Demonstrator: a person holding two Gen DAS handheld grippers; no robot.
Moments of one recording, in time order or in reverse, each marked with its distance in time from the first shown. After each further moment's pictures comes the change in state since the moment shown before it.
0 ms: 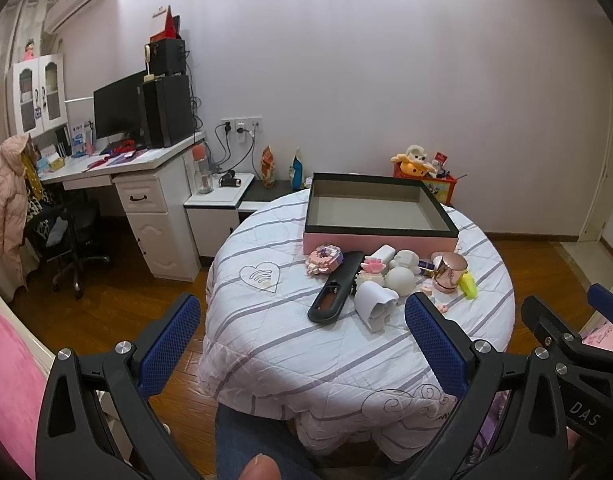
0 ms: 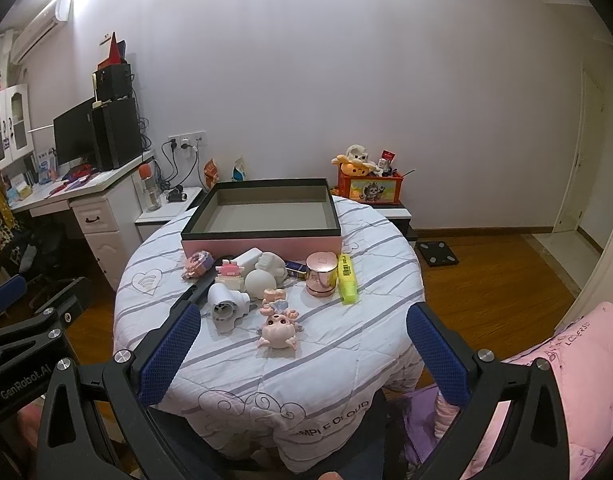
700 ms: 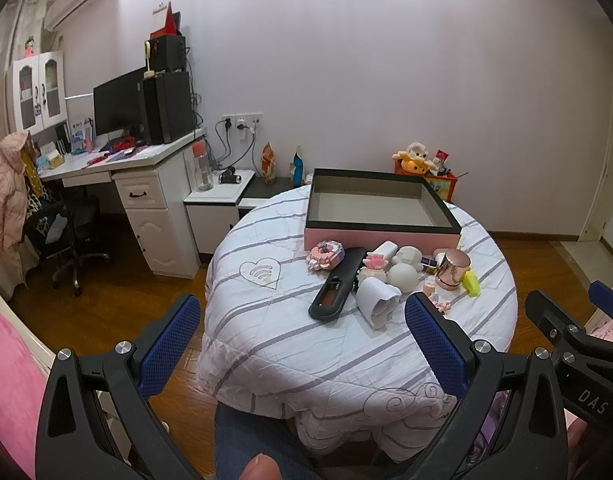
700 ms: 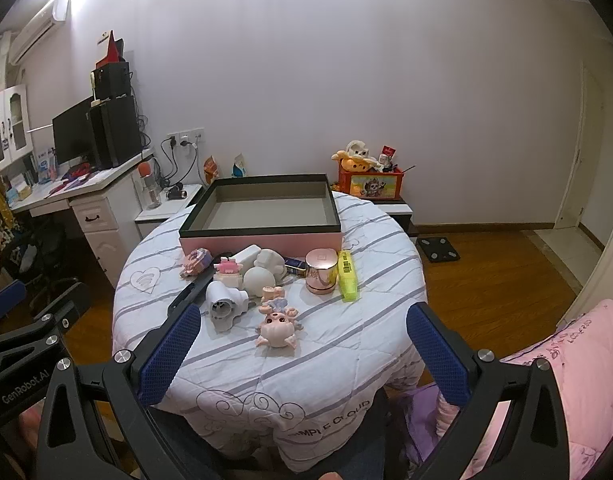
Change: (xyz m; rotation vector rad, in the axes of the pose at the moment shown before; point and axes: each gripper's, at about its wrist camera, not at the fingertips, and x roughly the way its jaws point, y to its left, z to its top) left arm 0.005 0.003 -0.005 -0.003 0.009 -0.002; right arm 0.007 -0.002 0.001 0.005 0.017 0.008
